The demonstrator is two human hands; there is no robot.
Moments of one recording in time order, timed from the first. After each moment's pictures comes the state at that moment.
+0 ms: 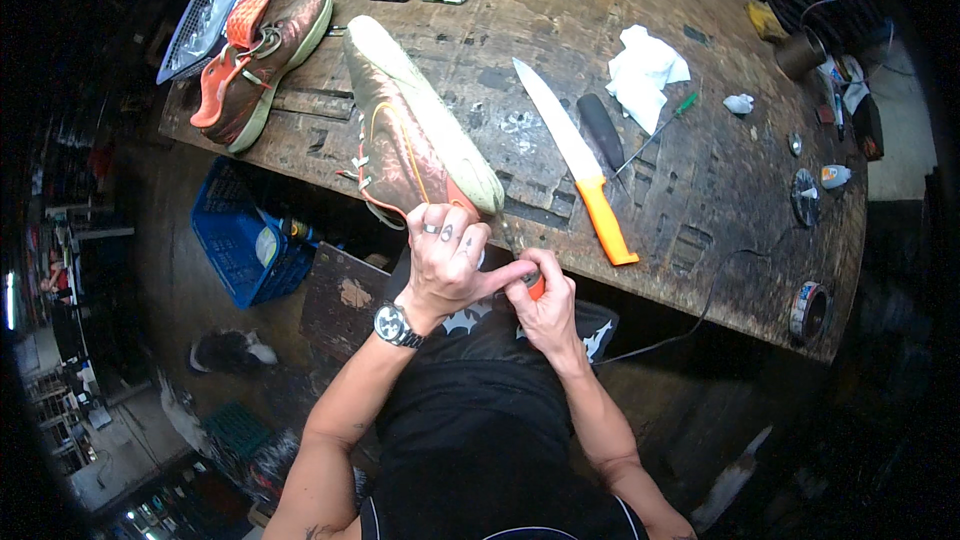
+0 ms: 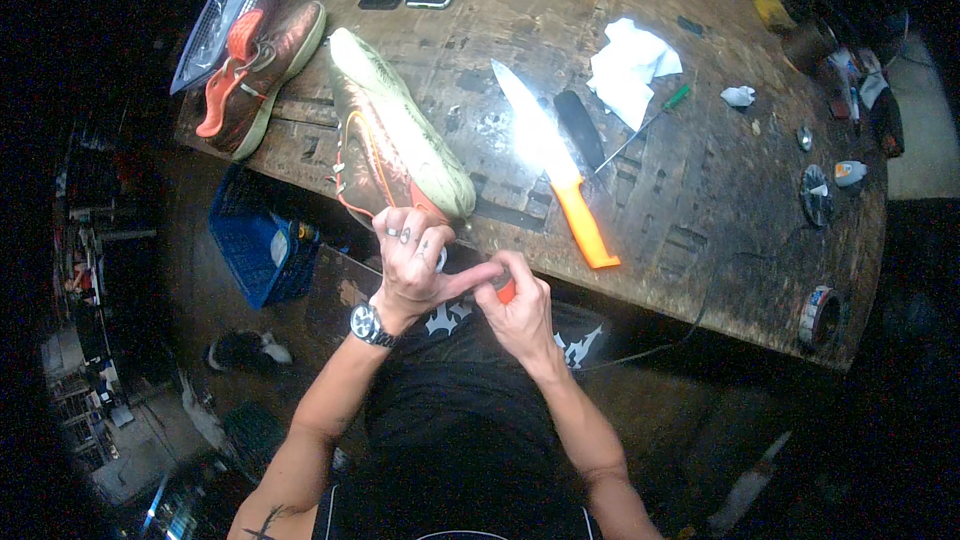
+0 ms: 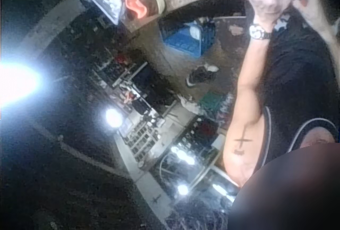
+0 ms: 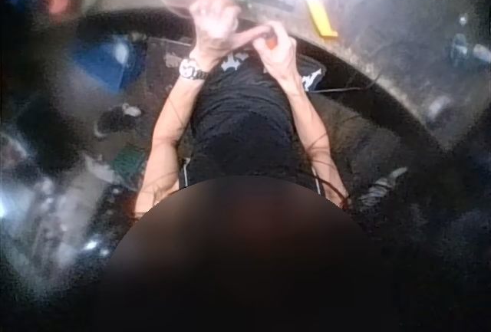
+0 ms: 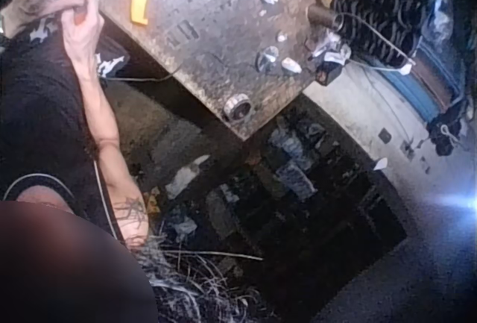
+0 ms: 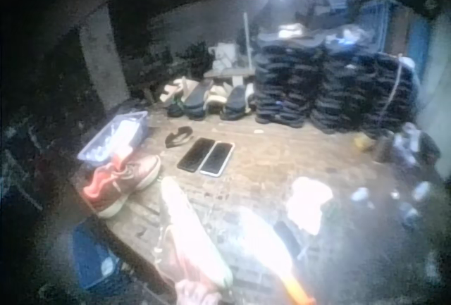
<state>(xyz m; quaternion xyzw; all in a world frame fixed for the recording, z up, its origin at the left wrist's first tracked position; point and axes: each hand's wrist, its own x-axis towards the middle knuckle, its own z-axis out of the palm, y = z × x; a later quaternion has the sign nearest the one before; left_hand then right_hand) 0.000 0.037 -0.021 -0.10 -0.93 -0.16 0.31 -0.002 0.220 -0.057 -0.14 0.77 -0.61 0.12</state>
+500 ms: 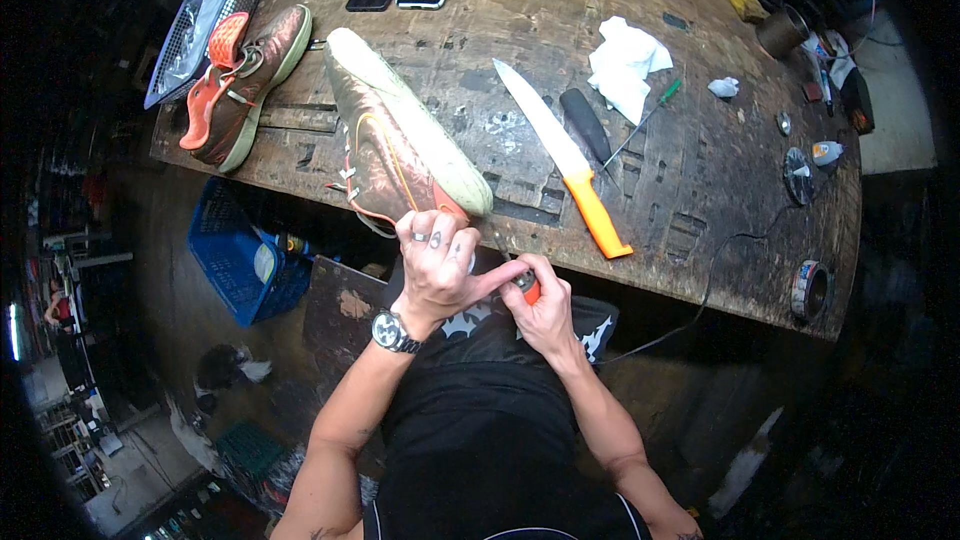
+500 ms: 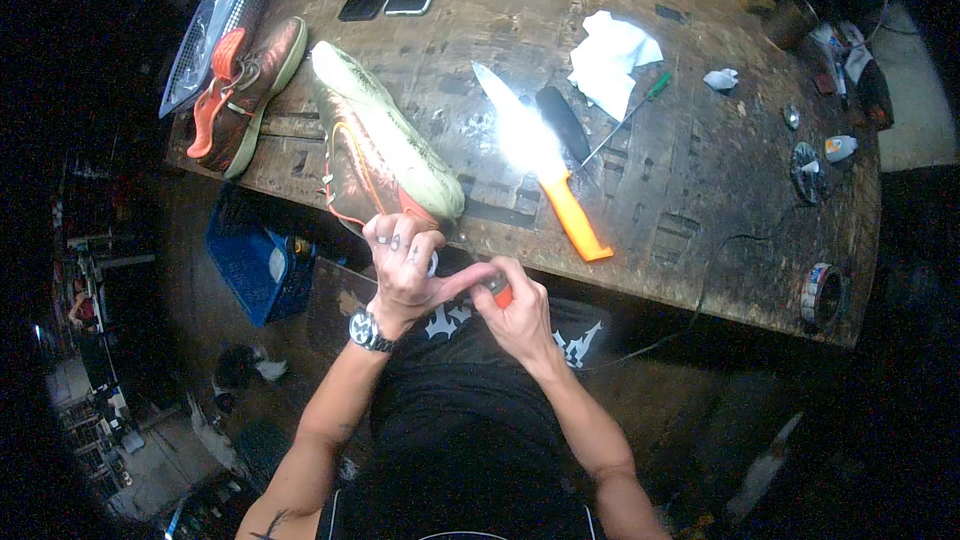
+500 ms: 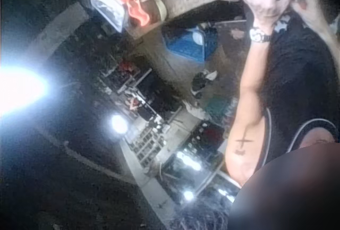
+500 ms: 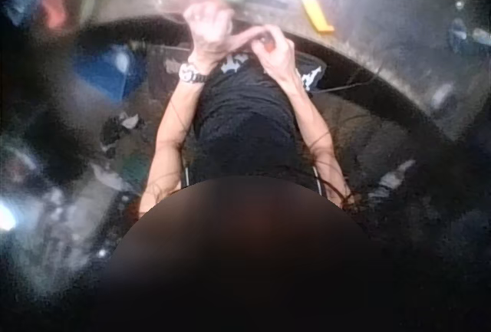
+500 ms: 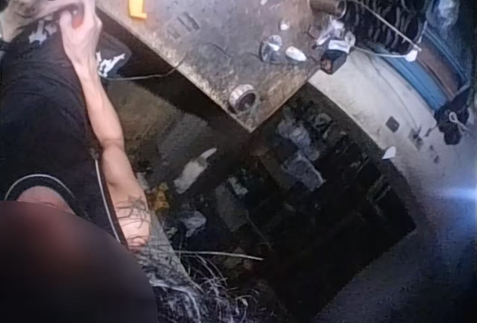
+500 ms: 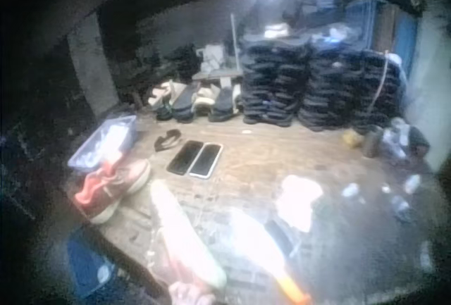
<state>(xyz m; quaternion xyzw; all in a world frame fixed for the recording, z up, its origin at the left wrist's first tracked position) 0.001 0.036 -0.025 -0.11 -0.93 -0.15 0.32 0.006 0.222 -0.066 -0.13 0.78 -0.61 0.08</state>
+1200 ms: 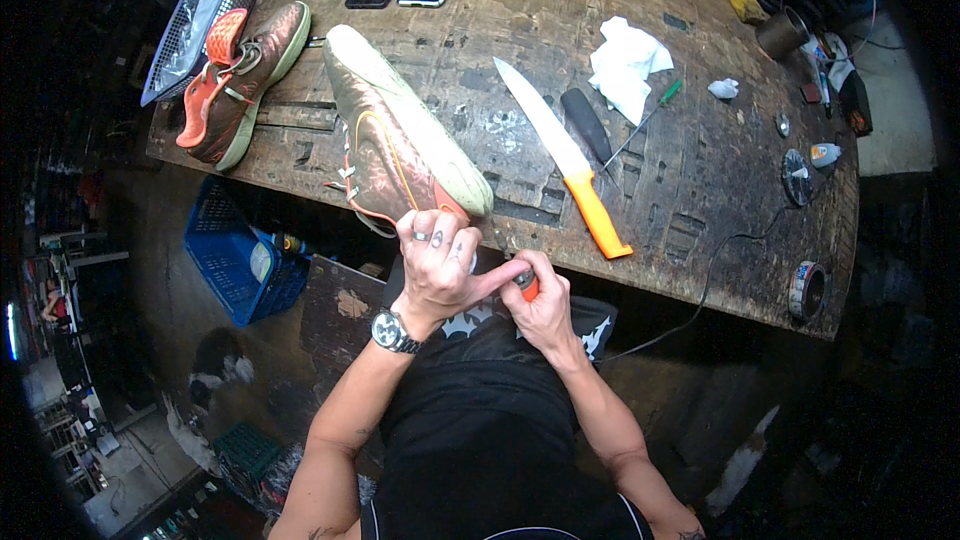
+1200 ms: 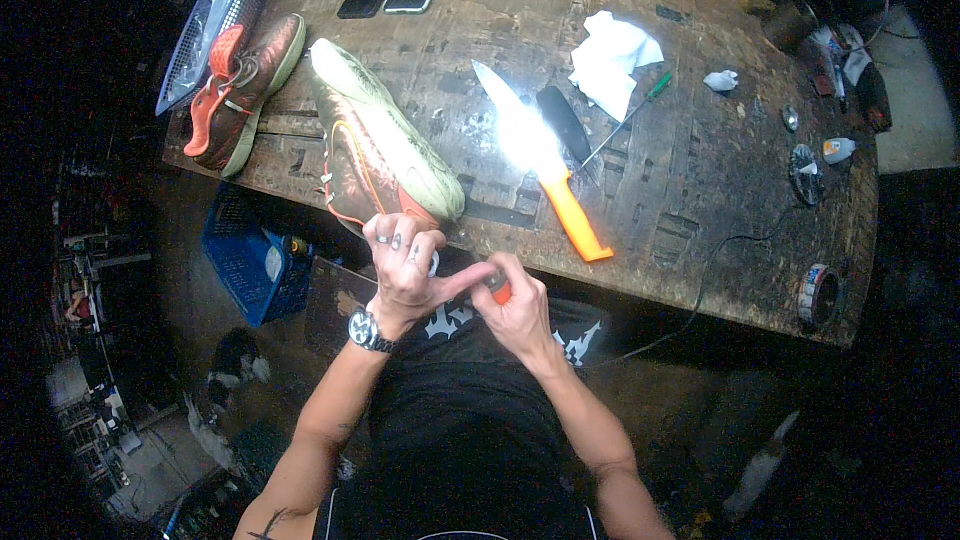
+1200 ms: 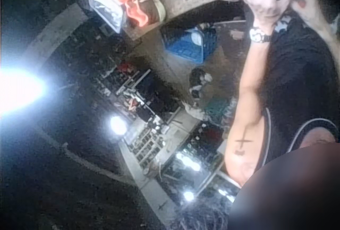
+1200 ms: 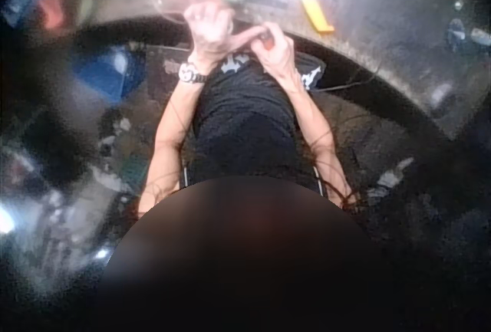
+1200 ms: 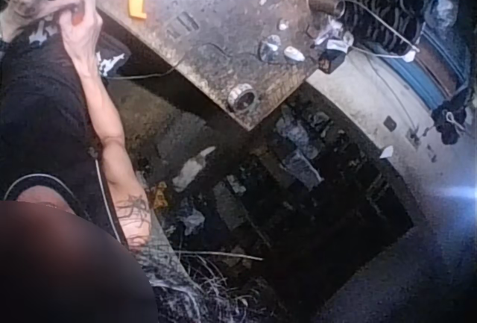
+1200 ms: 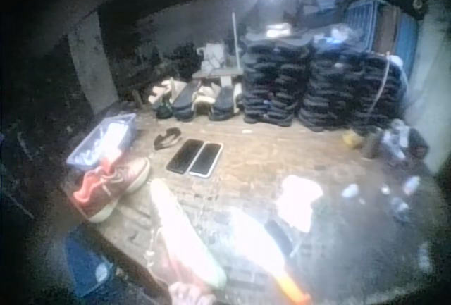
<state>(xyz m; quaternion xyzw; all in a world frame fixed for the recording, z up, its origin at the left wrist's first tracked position) 0.001 0.035 -0.025 -0.11 -0.93 -0.16 0.31 0.004 0.221 -0.070 -0.14 0.78 -0.60 0.09</state>
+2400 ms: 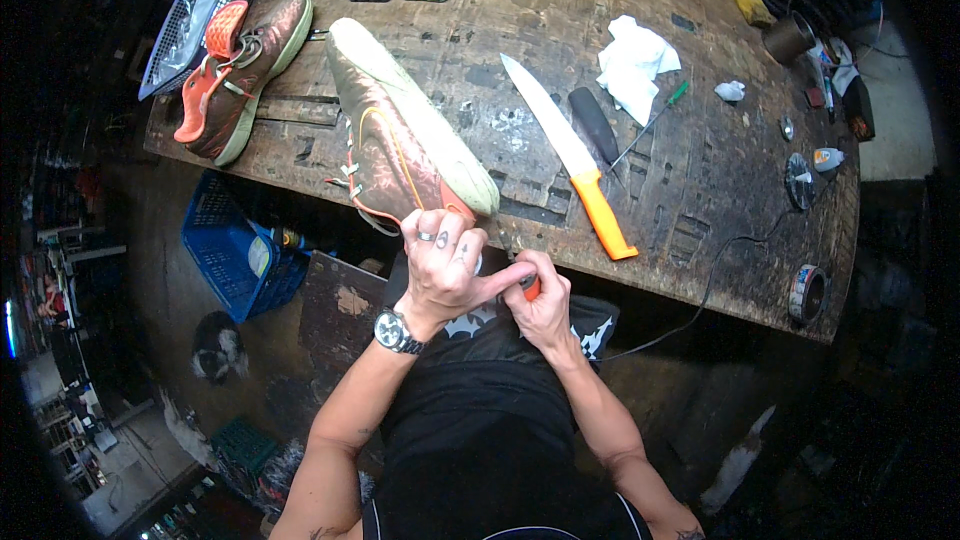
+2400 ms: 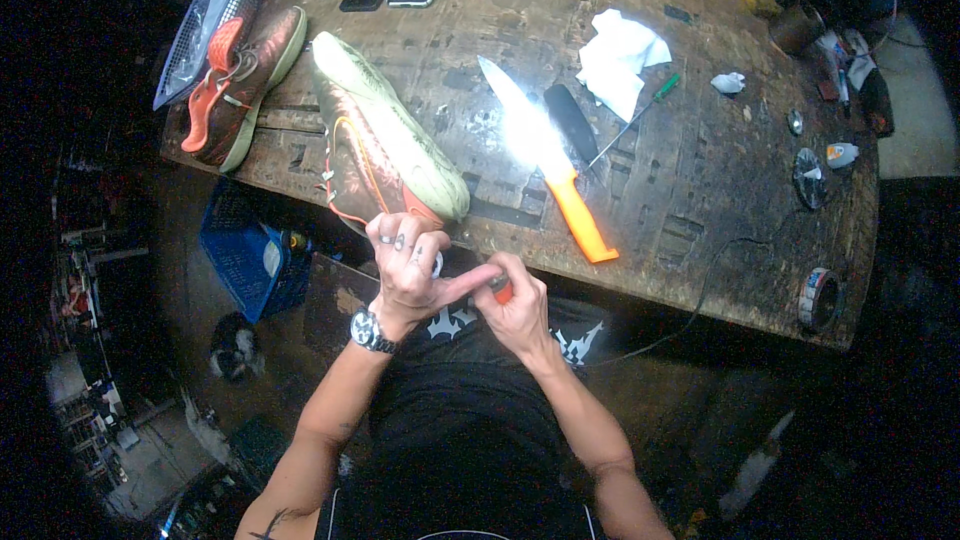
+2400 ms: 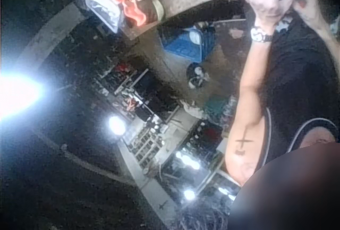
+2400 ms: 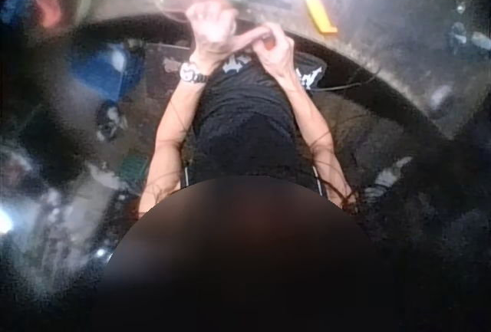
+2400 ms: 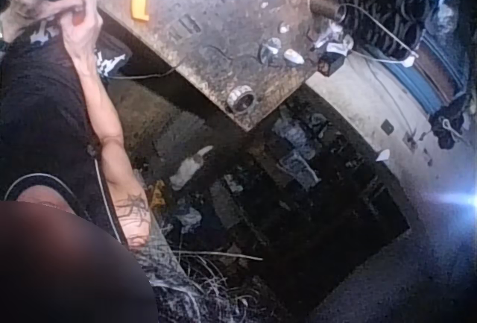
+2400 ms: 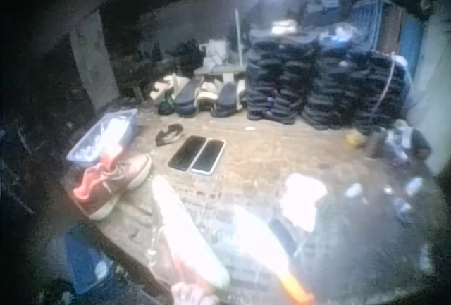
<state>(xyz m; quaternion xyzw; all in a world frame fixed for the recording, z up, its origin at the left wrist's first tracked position) 0.001 0.035 -0.024 -0.10 -0.93 -0.17 0.32 0.006 0.214 -0.079 -0.14 0.79 -0.60 0.05</state>
